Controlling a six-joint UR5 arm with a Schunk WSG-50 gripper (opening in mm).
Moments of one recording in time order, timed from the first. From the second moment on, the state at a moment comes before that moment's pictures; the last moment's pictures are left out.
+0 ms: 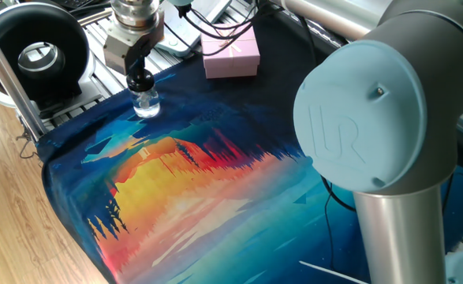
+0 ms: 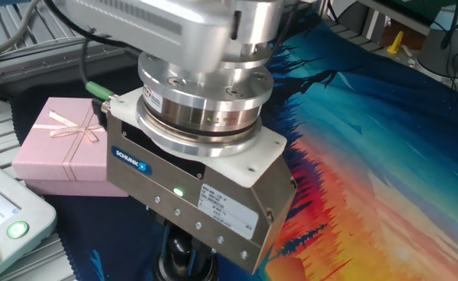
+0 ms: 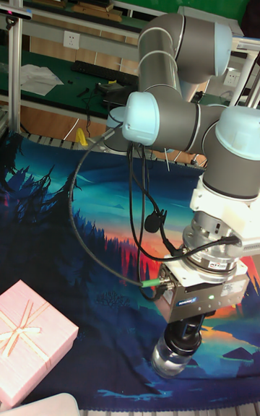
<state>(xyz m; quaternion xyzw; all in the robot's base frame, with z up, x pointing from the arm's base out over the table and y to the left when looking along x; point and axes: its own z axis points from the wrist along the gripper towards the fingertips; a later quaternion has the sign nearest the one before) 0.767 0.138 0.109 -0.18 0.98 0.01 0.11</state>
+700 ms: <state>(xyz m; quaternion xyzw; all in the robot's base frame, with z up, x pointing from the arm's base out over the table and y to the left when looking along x) 0.765 0.134 0.108 -0.19 0.98 0.01 0.10</state>
